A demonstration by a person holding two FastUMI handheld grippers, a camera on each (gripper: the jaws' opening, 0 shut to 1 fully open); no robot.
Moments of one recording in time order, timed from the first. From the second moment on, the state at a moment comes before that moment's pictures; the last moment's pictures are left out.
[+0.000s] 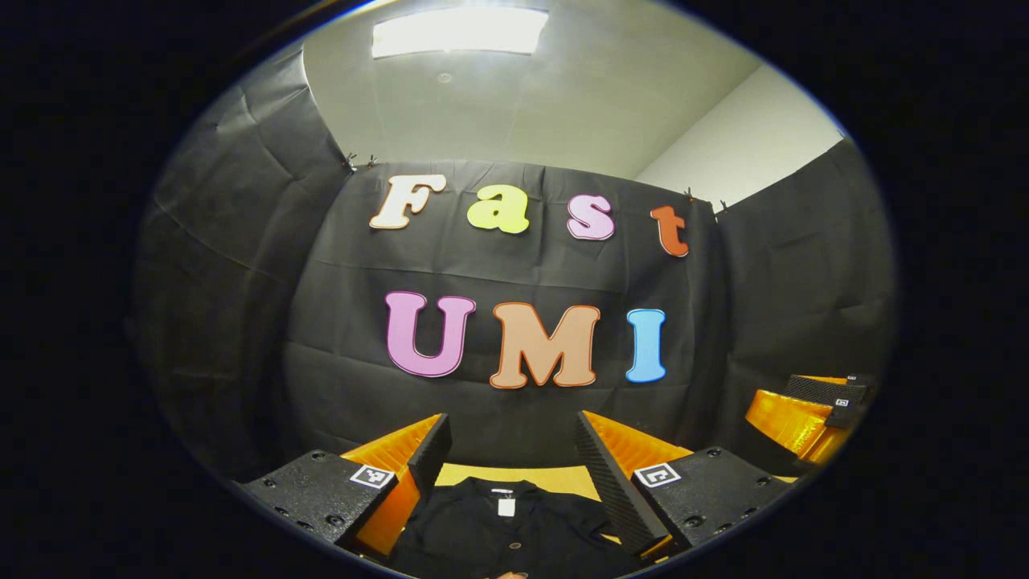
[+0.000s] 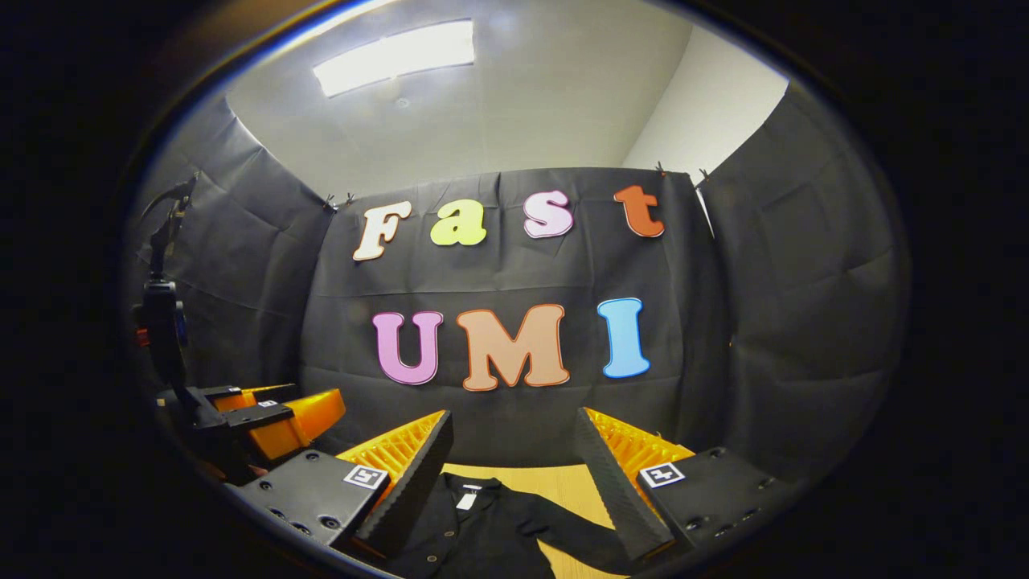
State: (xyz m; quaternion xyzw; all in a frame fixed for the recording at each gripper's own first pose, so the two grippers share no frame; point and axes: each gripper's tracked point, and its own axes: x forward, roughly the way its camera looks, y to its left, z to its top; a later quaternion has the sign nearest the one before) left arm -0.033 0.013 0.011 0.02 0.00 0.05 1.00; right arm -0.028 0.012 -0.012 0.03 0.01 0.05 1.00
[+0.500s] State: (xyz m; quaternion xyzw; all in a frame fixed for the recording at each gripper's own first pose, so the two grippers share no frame) left arm -0.038 0.020 0.012 0.03 0.00 0.06 1.00; right arm -0.023 0.017 -0.015 0.03 0.02 0.06 1.00
